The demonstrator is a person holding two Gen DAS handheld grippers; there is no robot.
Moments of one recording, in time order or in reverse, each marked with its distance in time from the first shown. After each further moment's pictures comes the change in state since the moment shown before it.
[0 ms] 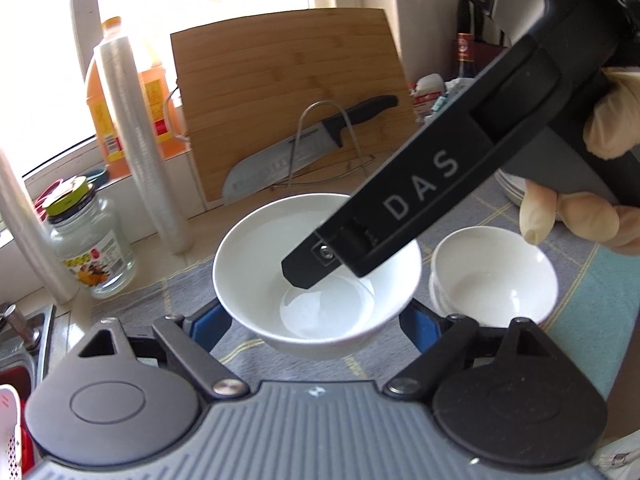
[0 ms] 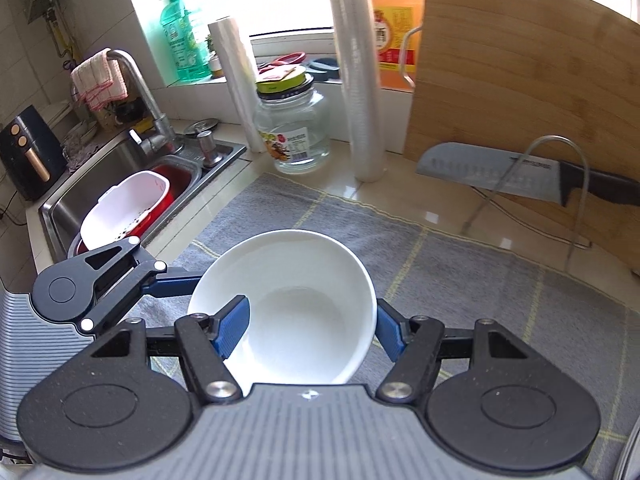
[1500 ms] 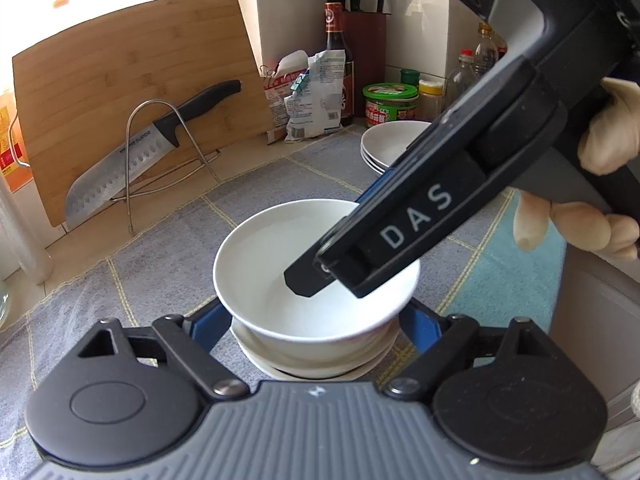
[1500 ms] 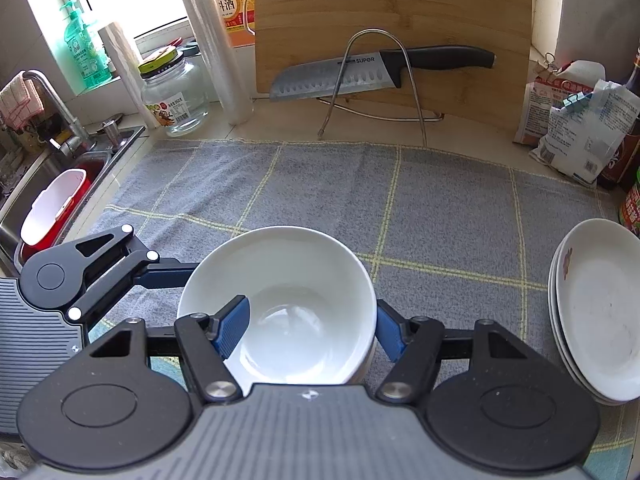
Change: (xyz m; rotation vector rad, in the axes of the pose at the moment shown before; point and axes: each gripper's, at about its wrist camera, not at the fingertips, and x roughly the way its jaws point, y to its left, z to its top) left arm 0.035 -0.101 0.003 0.125 0.041 -0.259; right arm -0.058 -0.069 -0.090 0.206 0.049 -0.183
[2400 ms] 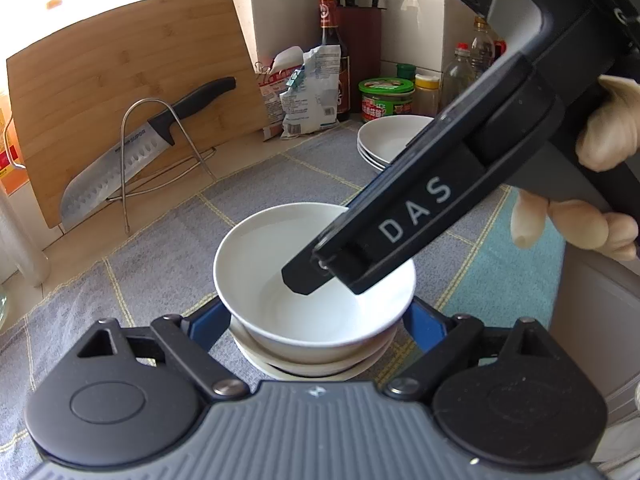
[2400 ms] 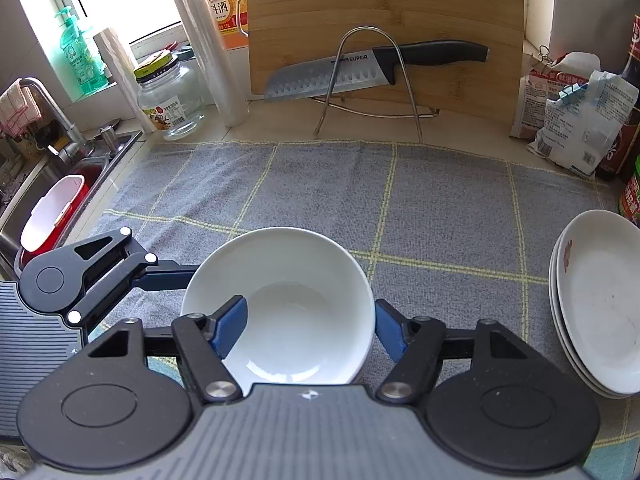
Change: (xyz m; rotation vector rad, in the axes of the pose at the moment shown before) left arm 0.005 0.000 0.001 0.015 0.012 -0.005; right arm 0.001 -0.004 -0.004 0.019 -0.009 0.007
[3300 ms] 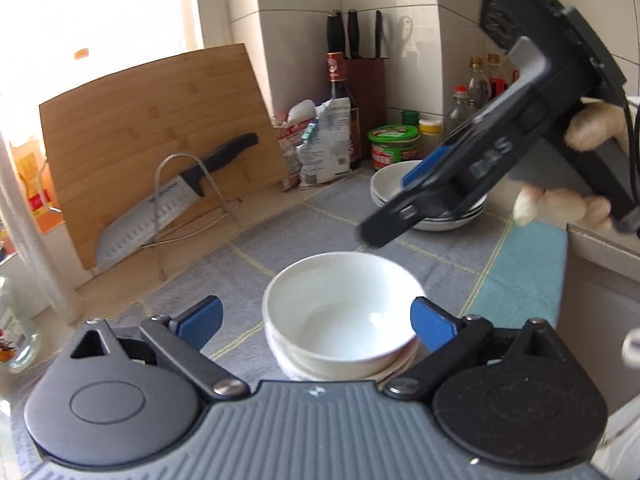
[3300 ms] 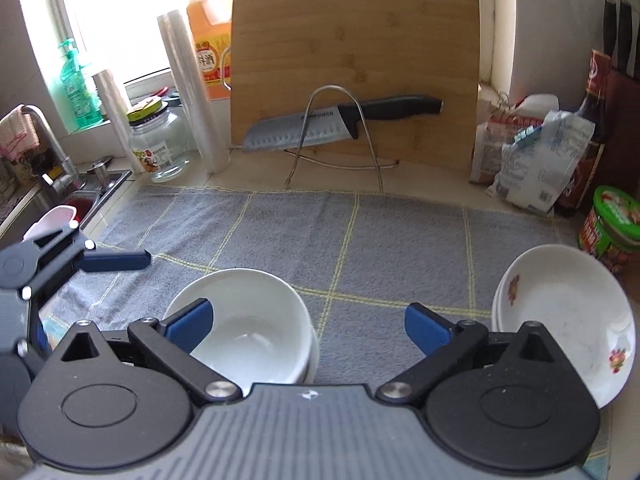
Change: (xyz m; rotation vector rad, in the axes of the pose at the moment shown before) left arm -0.042 0.018 -0.008 0.046 -0.147 0.045; right arm -0.040 -0.026 -0.006 -0.031 -0.154 -0.045
